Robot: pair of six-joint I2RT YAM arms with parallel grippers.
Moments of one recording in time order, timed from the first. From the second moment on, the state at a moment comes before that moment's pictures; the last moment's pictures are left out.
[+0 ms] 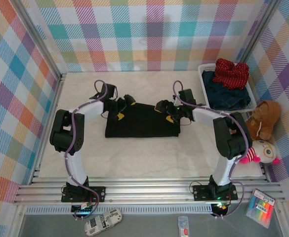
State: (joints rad) left arm -0.25 1.93 1.32 -0.32 0.45 -0.95; right arm 0.36 1.82 1.10 -0.10 -0.56 0.83
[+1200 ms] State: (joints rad) left arm -0.22 2.22 1.67 -0.40 0.48 -0.87; right arm 0.33 1.88 1.18 -0.17 -0.27 0.70
